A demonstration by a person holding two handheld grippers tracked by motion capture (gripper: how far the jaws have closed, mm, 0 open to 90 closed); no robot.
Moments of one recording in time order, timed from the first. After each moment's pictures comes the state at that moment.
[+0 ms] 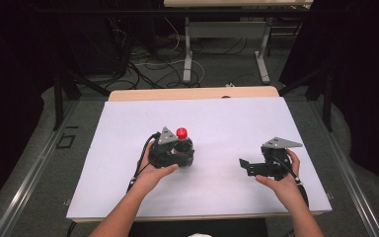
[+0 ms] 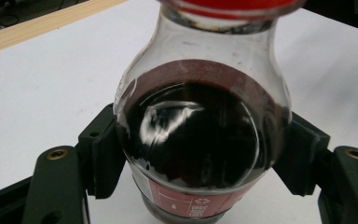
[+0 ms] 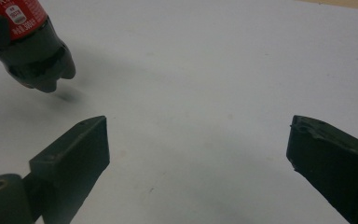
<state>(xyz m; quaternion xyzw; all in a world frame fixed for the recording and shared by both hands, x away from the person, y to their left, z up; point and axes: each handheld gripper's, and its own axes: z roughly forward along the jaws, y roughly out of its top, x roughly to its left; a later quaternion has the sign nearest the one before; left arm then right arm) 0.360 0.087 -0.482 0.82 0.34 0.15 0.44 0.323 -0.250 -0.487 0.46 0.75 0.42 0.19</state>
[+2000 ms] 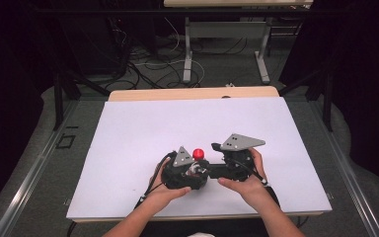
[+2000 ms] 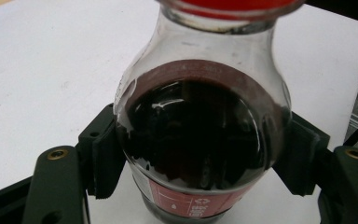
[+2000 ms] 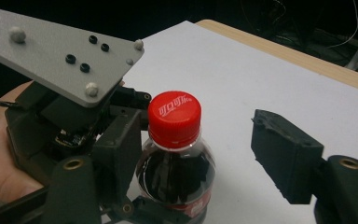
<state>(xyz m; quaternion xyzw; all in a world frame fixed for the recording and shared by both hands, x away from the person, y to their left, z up) 0.312 0.051 -0.496 0.84 0.29 0.12 0.44 0.297 -0.140 -0.426 0.32 0.79 0.49 0.18</state>
